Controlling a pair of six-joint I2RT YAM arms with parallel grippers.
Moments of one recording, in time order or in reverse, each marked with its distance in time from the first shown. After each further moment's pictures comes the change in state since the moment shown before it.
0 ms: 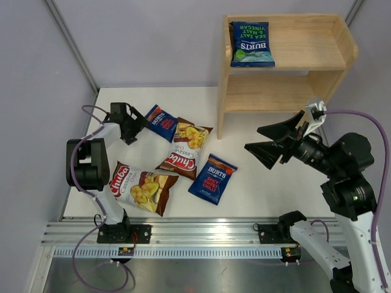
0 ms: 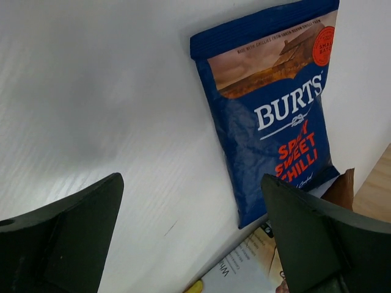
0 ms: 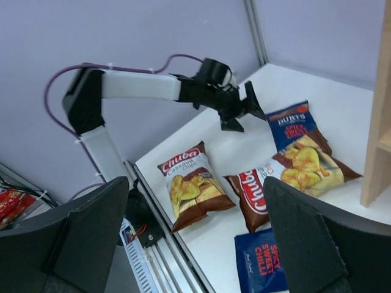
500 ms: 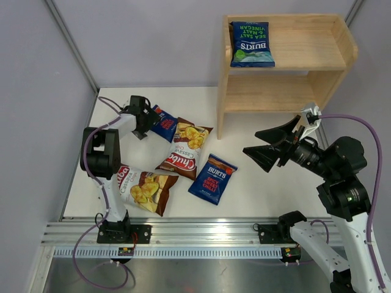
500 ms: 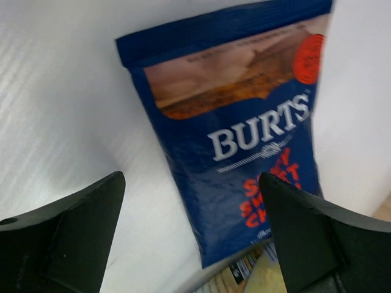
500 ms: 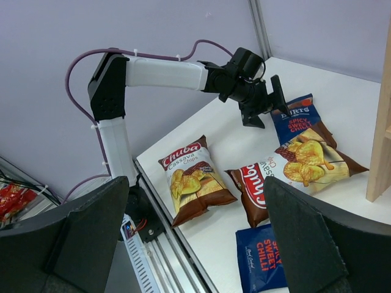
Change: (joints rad) left arm -0.146 0.202 0.228 -0.068 -0.163 -0.129; right arm 0.000 -0.074 -0.098 0.051 -0.031 0.009
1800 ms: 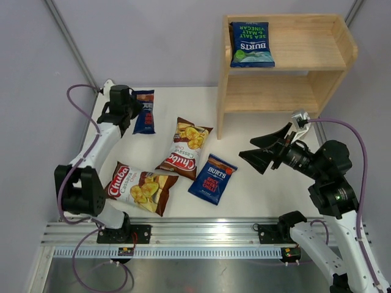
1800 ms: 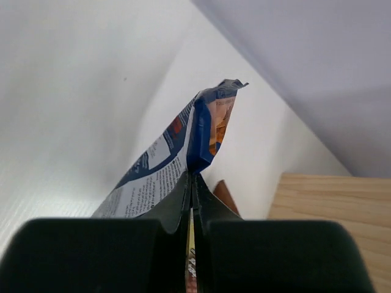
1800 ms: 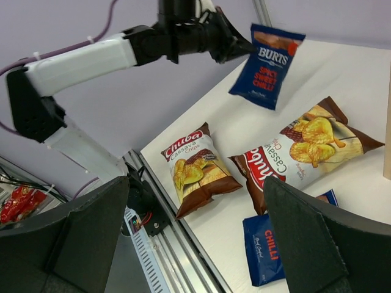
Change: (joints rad) left arm -0.011 -0.399 -0.097 0.064 -0.122 0.062; right arm 0.000 -0.048 -0.156 0.068 0.003 0.056
